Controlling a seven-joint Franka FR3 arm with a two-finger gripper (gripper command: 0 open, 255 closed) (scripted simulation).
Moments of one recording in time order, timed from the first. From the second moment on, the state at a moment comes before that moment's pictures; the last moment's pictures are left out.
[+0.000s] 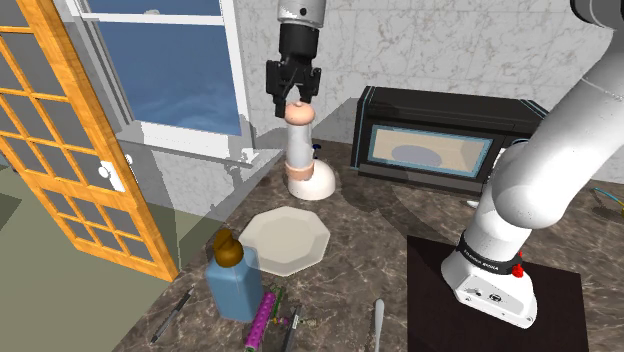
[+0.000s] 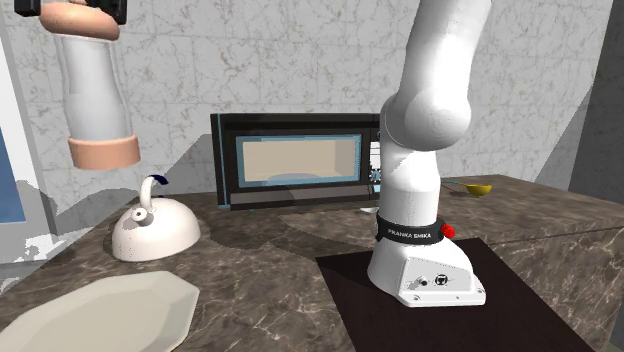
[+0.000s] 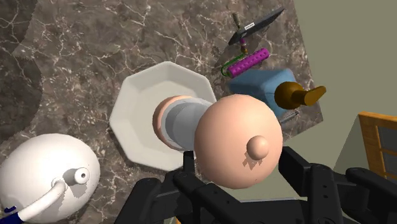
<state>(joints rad) 0.07 -0.25 0.27 -1.93 0.28 1.73 0.28</state>
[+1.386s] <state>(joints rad) 0.27 0.47 0.40 -1.13 0.02 1.66 0.61</state>
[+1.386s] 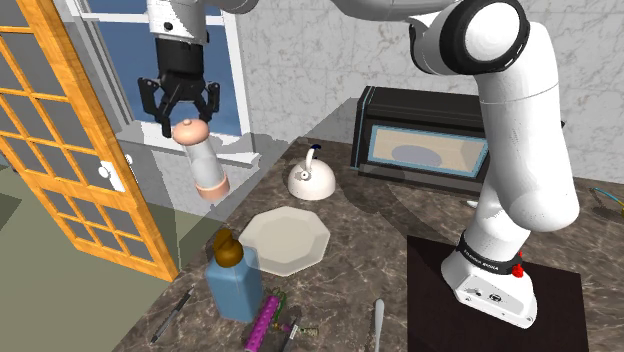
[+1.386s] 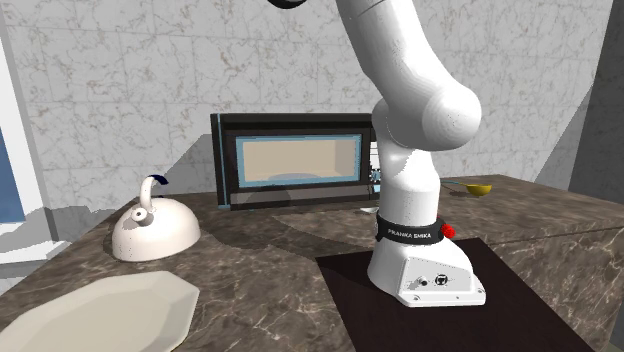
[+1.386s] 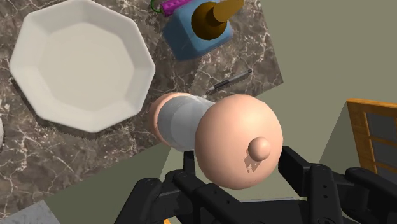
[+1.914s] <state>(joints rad) 0.26 0.44 0.40 -1.28 0.03 1.79 0.60</state>
